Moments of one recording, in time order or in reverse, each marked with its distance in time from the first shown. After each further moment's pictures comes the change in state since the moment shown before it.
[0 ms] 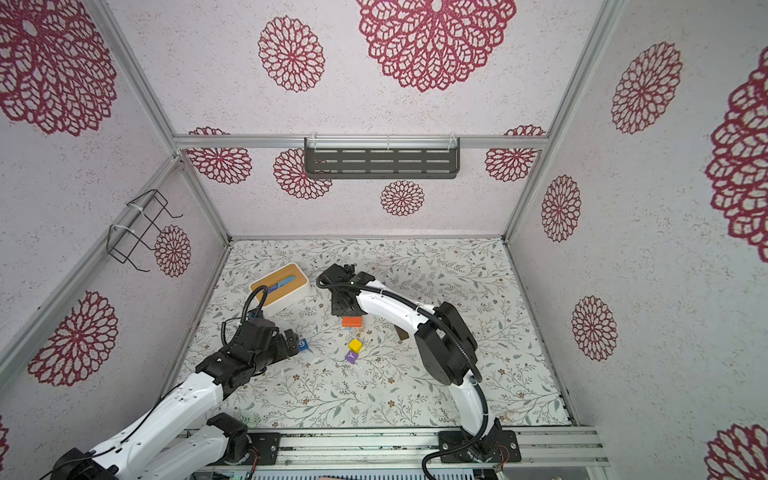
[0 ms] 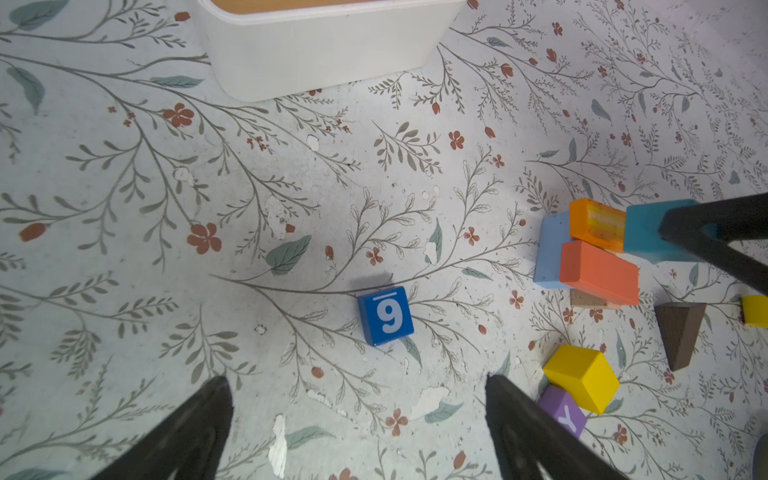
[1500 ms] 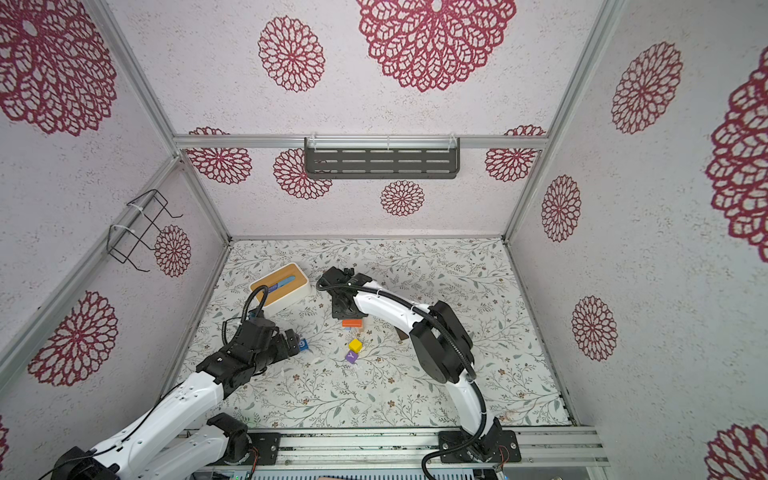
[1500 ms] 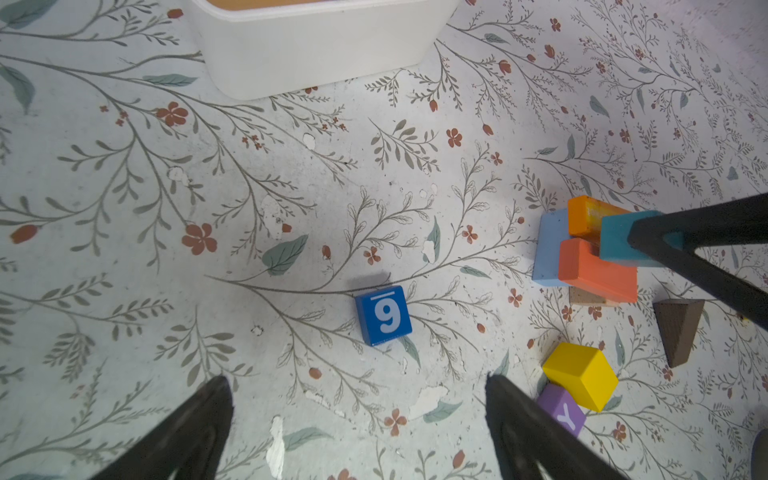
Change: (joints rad) left arm 0.002 0.009 0.000 0.005 0.007 0.005; right arm 0.009 0.031 0.013 -0.029 0.005 -0.001
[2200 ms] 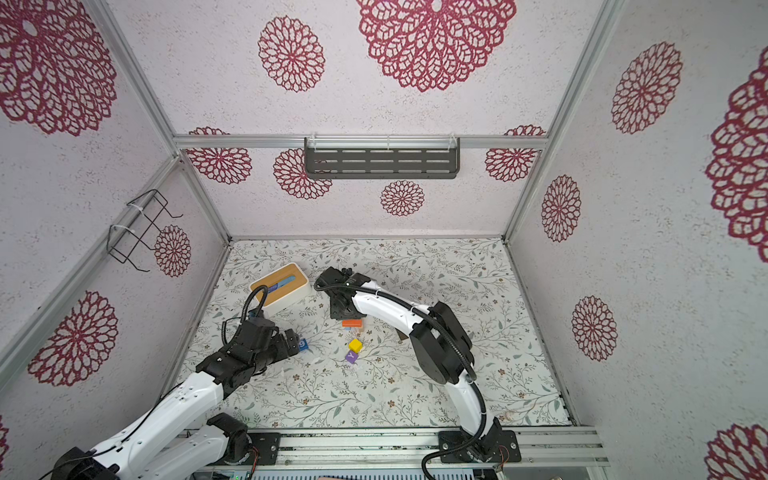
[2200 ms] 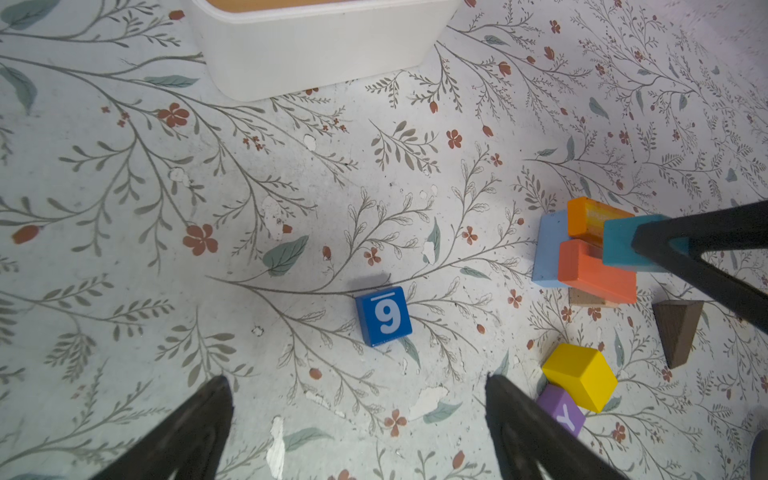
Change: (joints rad) left arm 0.002 -0.002 0.000 0.000 0.000 0.000; right arm 0.007 0.000 0.019 -0.021 0.002 0.000
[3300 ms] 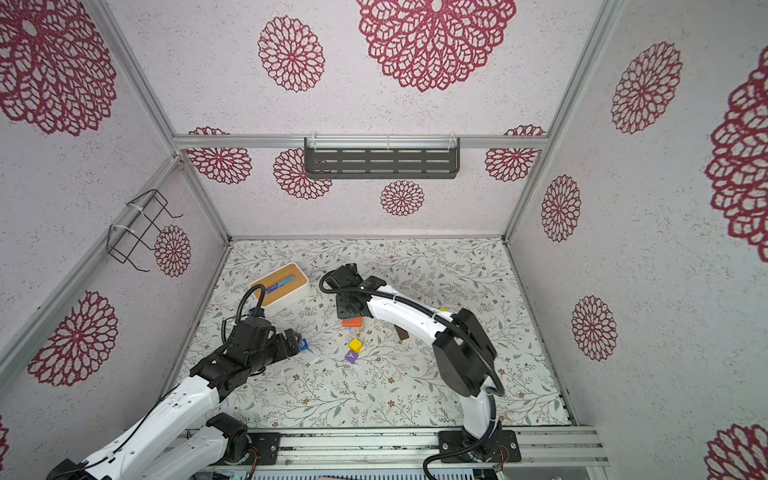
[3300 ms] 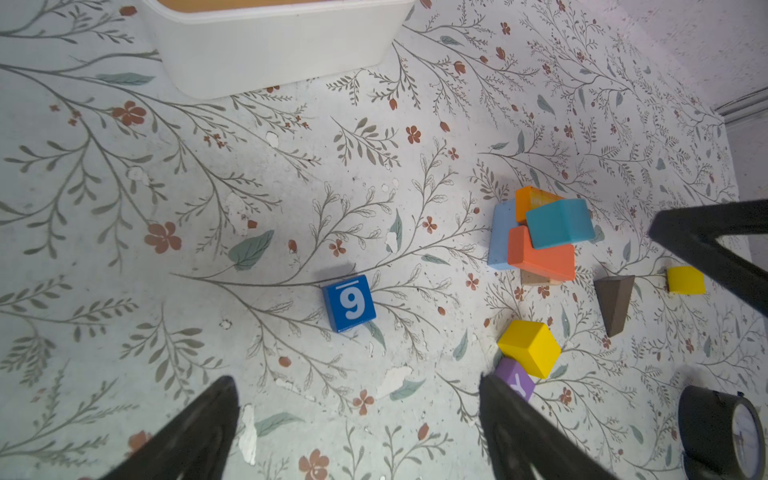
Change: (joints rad) left arm -0.024 -0.029 0.044 -0.031 0.082 0.011; right arm -0.029 -0.273 -0.272 0.171 0.003 -0.125
